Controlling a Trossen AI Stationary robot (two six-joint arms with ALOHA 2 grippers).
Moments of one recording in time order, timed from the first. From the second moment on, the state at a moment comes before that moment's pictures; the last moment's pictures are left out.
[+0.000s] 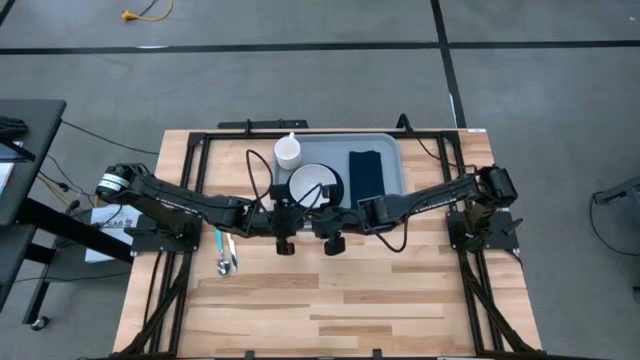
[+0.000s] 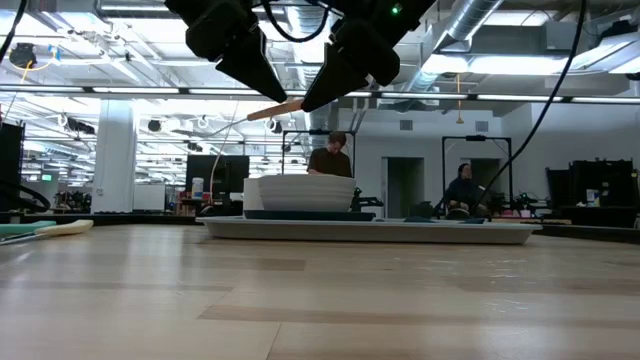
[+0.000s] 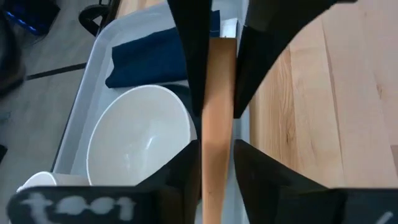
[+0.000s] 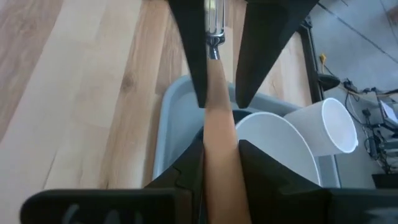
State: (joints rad) left arm -0.21 1.47 1.05 -0.40 -0.51 0.04; right arm 0.17 1.79 1.35 -0.36 0.42 -0.32
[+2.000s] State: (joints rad) left arm -0.12 0.88 0.20 0.52 -0.45 0.04; right arm 0.10 1.70 1.03 -0.73 0.83 1.47
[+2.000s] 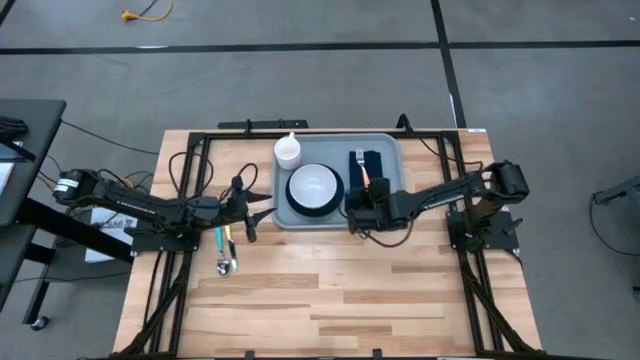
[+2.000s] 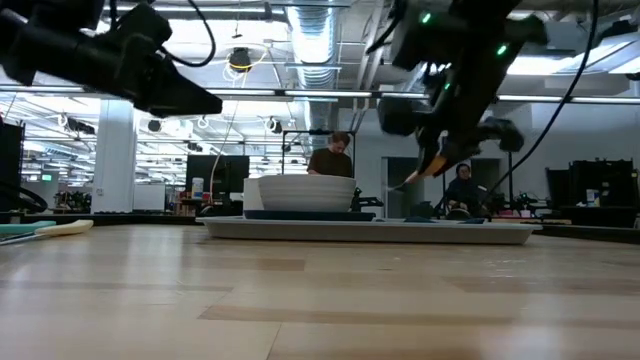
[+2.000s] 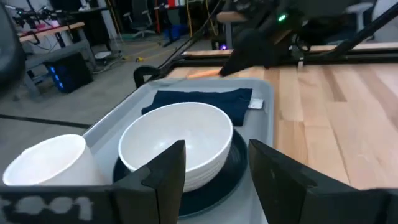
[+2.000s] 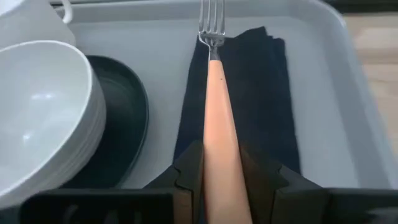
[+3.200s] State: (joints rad) left arm -0.12 0.88 0.14 0.48 -0.40 0.05; right arm 0.01 1.85 1.03 -0.64 0.77 1.47
